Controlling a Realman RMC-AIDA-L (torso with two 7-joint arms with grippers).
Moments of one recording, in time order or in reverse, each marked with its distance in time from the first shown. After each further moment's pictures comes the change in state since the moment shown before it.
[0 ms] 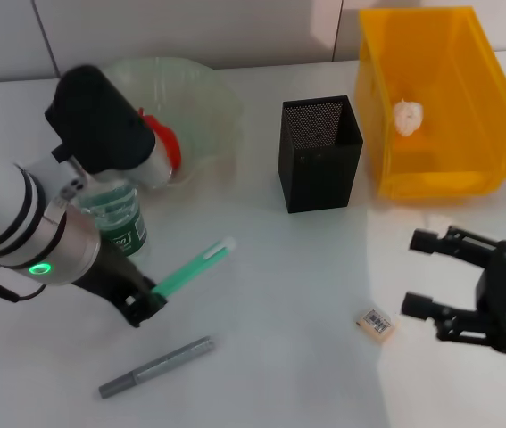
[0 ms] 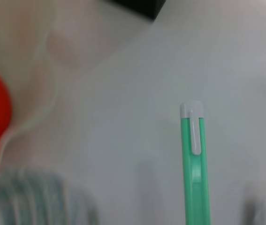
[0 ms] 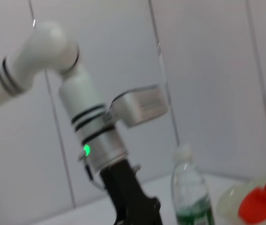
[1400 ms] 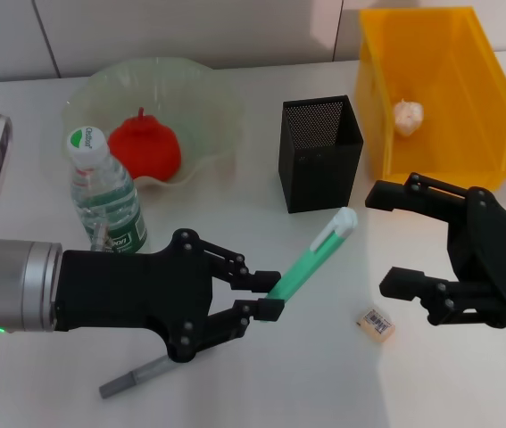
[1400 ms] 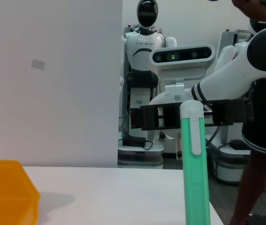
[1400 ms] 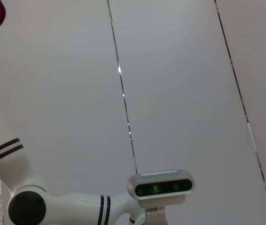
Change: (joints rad) left arm 0.101 0.009 -0.374 -0.616 -1.007 0.124 1.303; right arm 0.199 -0.004 0.049 0.105 -0.008 -0.208 0.010
